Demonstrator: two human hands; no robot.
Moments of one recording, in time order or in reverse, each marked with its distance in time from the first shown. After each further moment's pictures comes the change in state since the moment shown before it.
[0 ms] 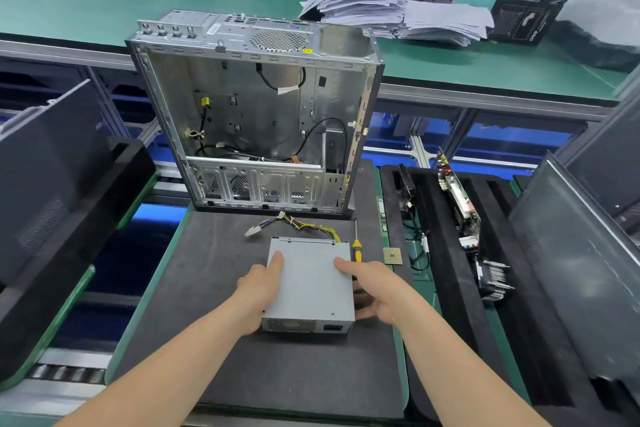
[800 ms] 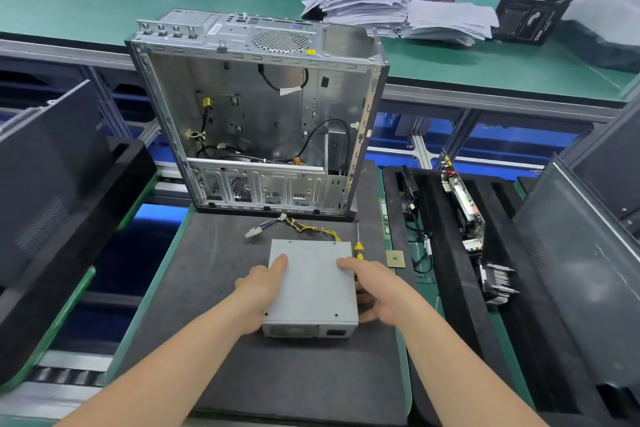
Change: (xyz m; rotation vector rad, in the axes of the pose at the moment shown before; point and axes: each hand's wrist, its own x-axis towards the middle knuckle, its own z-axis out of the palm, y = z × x) left_hand 0.001 0.006 -0.003 -0.111 -0.032 -0.043; right_hand 0.004 -0.007 0.004 0.019 0.055 0.039
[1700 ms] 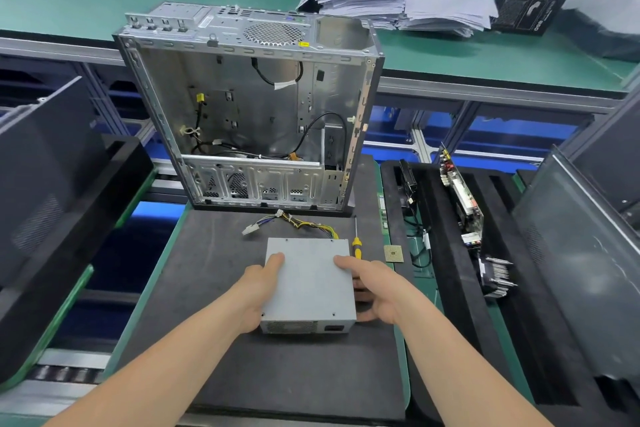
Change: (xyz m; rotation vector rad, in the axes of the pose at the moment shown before) left_hand -0.020 0.009 0.001 -0.102 -0.022 -0.070; right_hand 0.004 0.008 -0.007 0.028 -0.058 0.021
